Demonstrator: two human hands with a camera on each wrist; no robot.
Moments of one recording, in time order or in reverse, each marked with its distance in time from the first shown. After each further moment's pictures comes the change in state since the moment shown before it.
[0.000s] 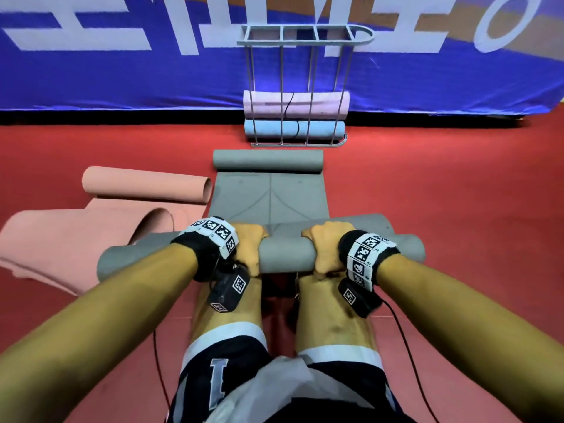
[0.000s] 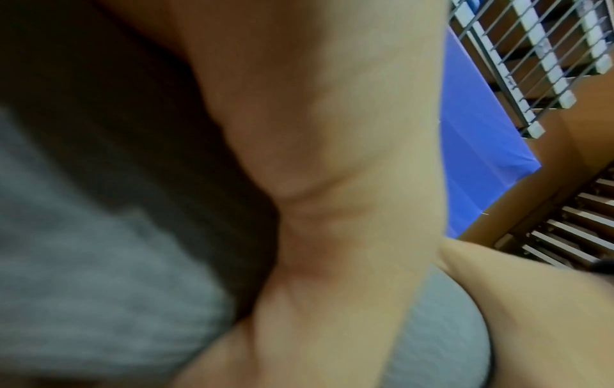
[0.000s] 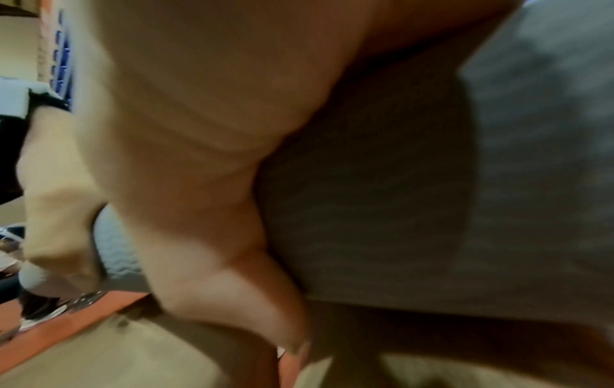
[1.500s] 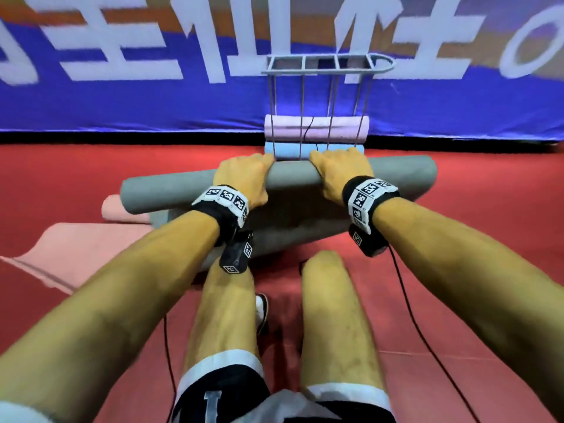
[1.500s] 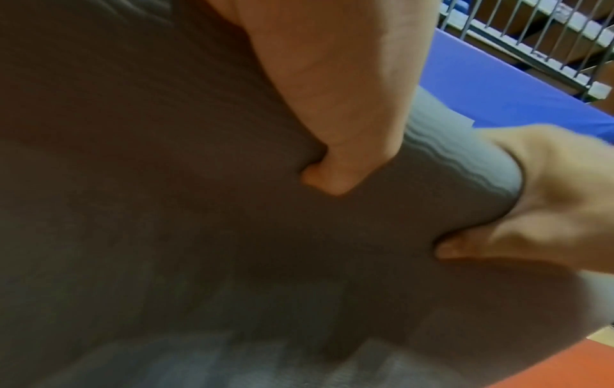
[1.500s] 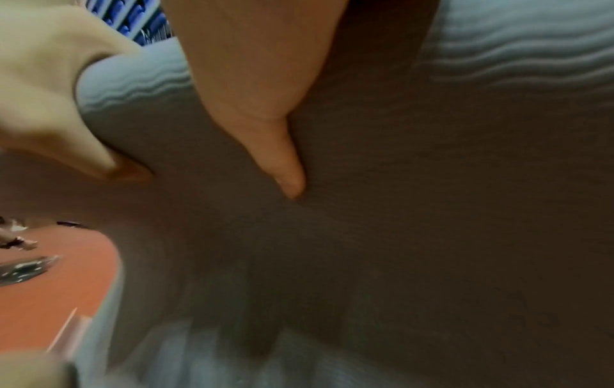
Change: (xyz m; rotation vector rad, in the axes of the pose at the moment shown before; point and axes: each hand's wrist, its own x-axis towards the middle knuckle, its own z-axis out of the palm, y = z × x) left_hand -0.010 -0.011 -0.125 0.244 0.814 -0.204; right_hand 0.051 0.044 -0.132 -0.212 0.704 0.004
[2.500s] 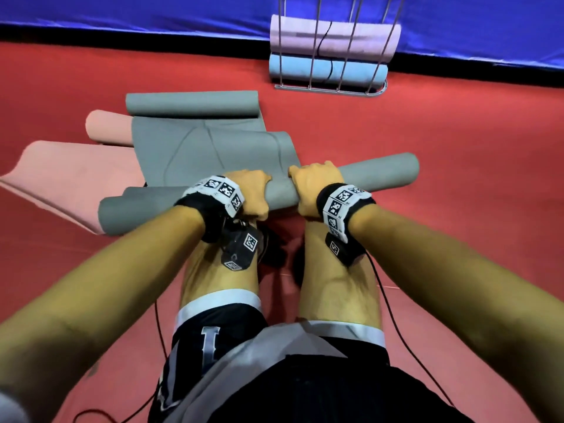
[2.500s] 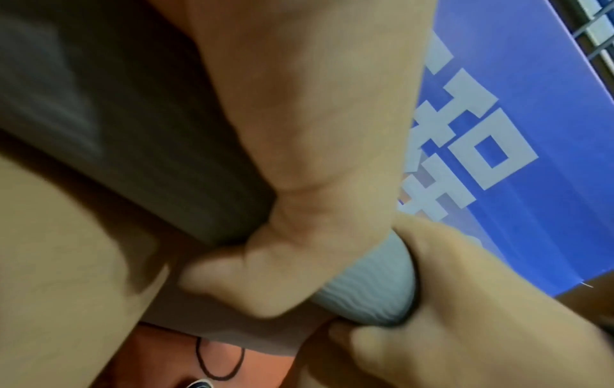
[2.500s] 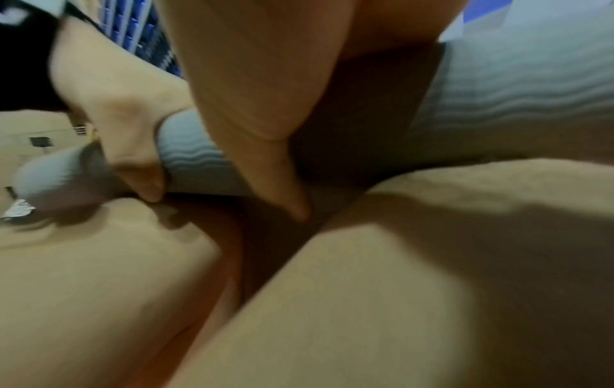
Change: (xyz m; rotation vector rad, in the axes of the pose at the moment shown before) left_hand -0.067 0.003 0.118 -0.224 -0.661 -0.031; right_hand -0.044 -0.105 0.109 0.153 -0.436 -0.120
